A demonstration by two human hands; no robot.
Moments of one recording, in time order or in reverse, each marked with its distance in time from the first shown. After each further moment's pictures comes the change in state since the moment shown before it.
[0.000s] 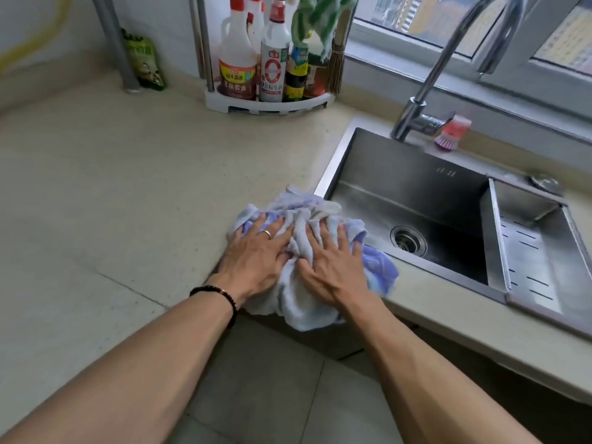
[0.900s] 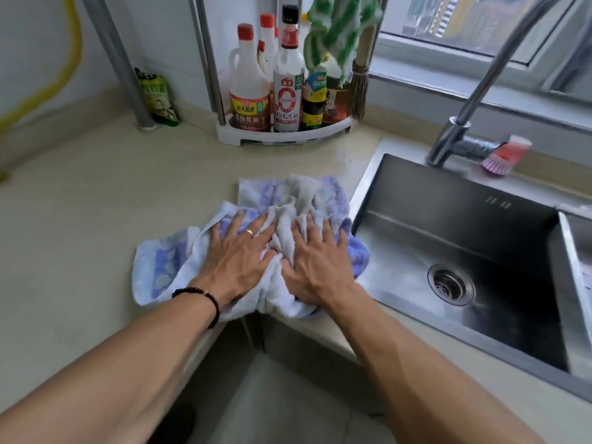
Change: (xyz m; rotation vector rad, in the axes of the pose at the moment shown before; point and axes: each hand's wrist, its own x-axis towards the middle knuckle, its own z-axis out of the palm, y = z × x) left_hand 0.085 -0.063 -0.021 0.125 0.005 -0.228; right_hand 0.116 -0.017 -0.025 -0.017 0.101 -0.139
